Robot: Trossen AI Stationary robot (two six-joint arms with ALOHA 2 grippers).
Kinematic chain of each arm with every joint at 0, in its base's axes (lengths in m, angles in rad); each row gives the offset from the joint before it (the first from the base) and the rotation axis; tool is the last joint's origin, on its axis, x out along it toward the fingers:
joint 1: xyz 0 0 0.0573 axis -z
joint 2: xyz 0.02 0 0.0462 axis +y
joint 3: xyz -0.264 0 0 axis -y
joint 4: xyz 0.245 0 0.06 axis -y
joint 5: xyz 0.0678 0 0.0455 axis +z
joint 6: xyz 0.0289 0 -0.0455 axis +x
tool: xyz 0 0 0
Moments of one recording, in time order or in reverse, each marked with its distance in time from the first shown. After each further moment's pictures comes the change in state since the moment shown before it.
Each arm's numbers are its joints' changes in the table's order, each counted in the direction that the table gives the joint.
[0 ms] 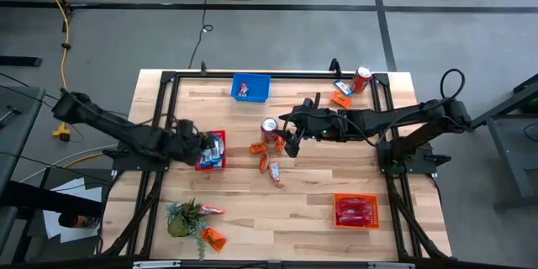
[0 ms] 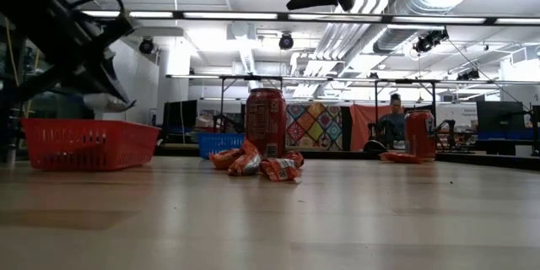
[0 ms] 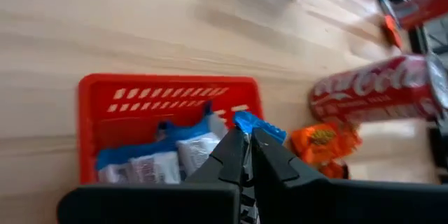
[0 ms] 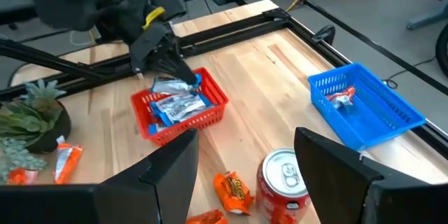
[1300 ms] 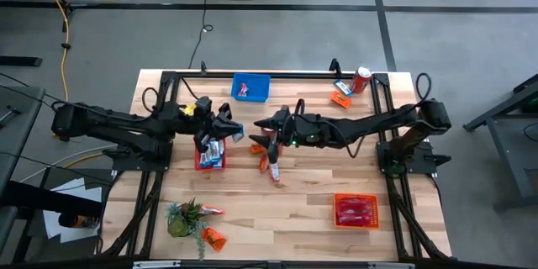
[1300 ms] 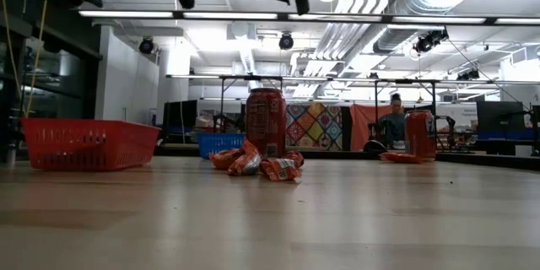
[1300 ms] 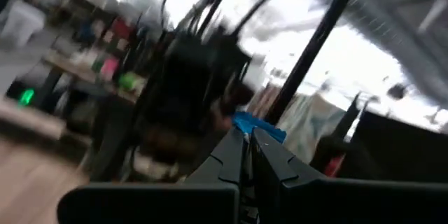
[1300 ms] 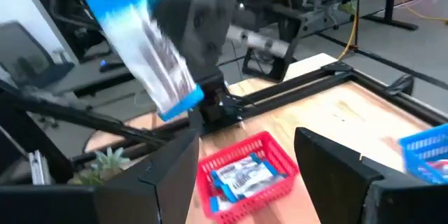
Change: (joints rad) left arm -0.408 0.124 0.000 1.537 -0.947 1.204; right arm -0.010 0.187 0.000 0.484 0.106 0.010
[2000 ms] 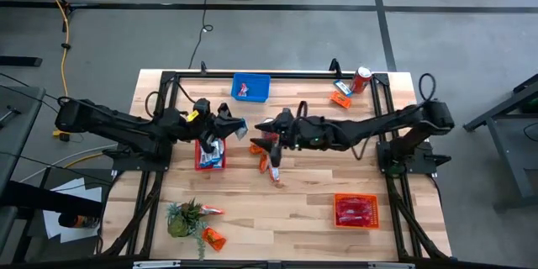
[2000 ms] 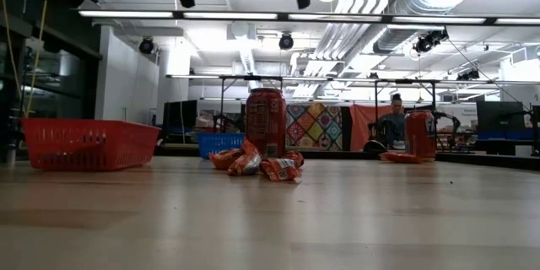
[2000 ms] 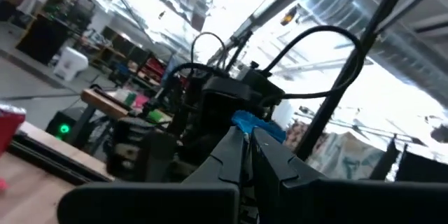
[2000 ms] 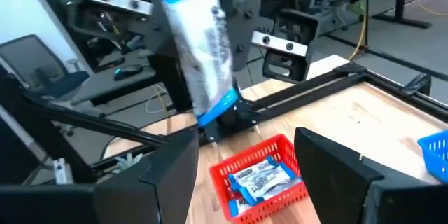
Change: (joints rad) left arm 0.107 0.068 0.000 0.138 0.280 0.047; right arm -0.030 -0.007 0.000 0.020 -0.013 0.039
